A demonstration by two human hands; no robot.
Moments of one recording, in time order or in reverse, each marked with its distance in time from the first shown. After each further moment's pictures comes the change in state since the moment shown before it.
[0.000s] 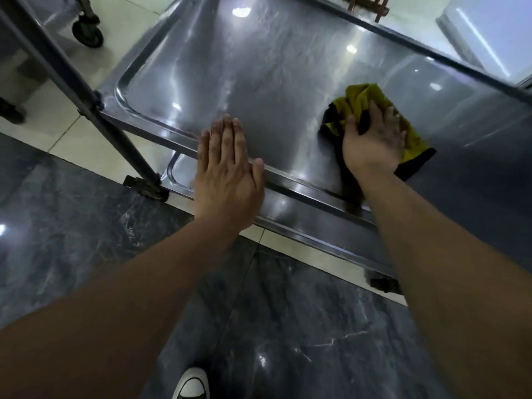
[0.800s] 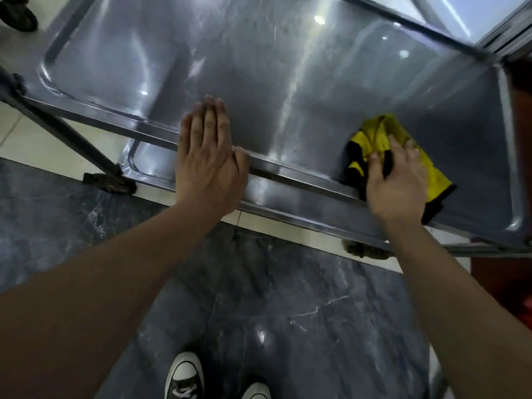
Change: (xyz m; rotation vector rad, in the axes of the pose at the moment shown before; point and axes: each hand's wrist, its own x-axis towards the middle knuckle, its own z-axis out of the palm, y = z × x) left_hand -0.005 0.038 0.013 0.016 -0.026 0.102; right_hand -0.085 0.129 -0.044 0.029 0.076 0.072
